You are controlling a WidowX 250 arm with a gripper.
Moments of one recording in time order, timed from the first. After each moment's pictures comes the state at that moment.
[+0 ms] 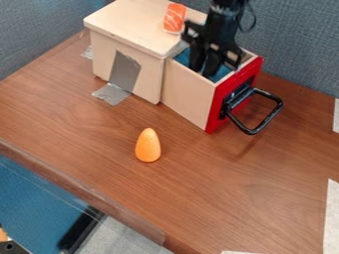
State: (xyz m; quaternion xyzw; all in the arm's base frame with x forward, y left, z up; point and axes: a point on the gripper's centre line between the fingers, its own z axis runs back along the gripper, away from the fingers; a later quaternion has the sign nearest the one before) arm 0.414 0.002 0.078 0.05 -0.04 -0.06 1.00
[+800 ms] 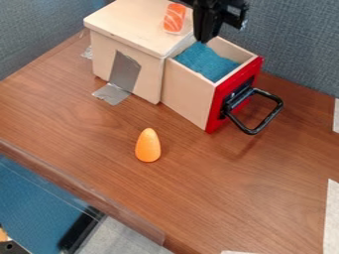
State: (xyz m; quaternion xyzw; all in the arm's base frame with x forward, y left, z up) arm 0.405 0.004 0.126 0.01 -0.08 -0.09 0.99
